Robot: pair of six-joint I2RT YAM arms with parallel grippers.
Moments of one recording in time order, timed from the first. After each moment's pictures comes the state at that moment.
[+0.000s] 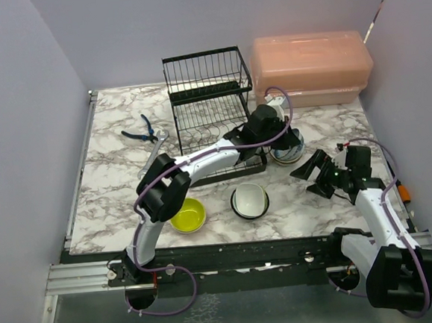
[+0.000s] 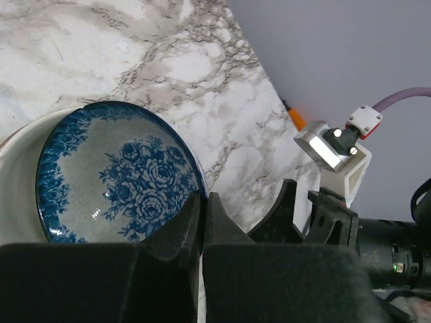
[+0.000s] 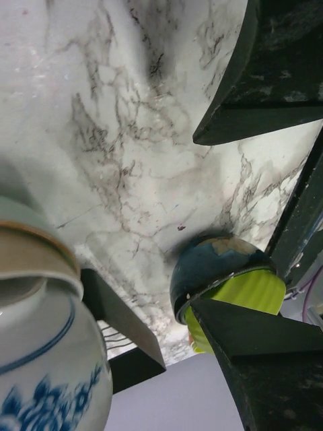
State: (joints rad) left arm -0.92 2.12 1.73 0.00 0.22 -0.64; right arm -0.17 0.93 0.45 -0.42 -0.59 0.60
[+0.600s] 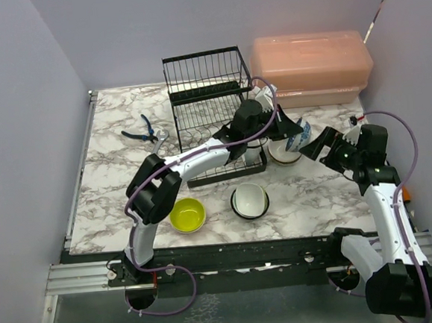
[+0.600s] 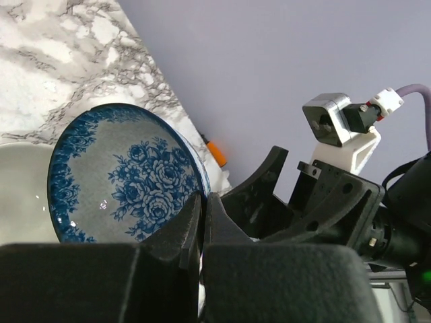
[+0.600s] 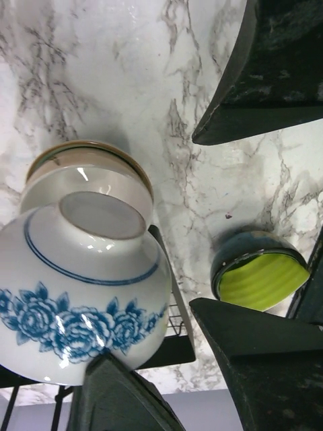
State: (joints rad) left arm -0.86 2.03 1.57 0.33 0.35 -0.90; right arm -0.17 0.88 0.70 -0.47 -0.50 0.47
